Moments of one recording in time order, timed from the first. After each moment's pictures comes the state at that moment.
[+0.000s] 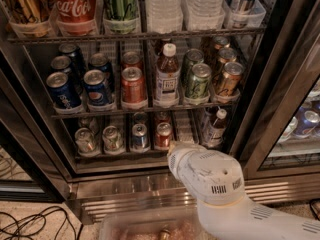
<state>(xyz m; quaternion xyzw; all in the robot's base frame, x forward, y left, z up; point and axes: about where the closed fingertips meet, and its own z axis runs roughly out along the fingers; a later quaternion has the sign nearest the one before) 0.491 -0.049 0.735 -0.89 0.02 -0.44 0.12</state>
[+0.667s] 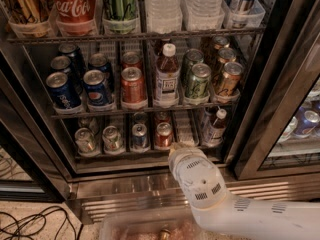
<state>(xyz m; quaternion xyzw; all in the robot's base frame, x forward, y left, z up) 0.525 -0.059 0.682 -0.88 -0.03 -0.47 0.06</state>
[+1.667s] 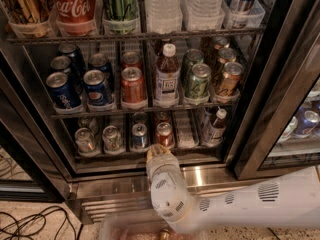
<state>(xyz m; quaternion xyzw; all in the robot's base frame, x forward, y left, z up) 0.558 0.009 0.627 -0.83 -0.12 -0.55 0.05</state>
